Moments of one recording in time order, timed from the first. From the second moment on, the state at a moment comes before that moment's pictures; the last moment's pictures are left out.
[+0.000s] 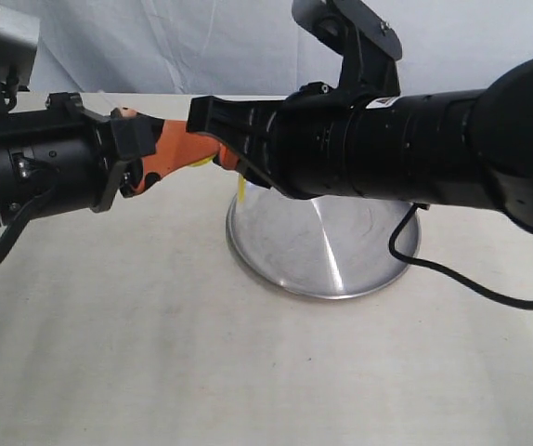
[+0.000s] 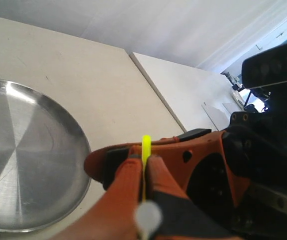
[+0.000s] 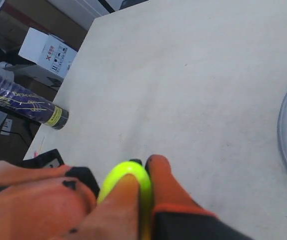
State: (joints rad) left arm -0.53 1.18 -0.57 1.15 -0.59 -1.72; right arm 0.69 1.37 -0.88 1.11 0.09 -0.39
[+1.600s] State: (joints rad) left arm -0.52 1.17 -0.58 1.26 -0.58 -1.75; right arm 0.69 1.38 -0.87 1.27 0.11 -0.39
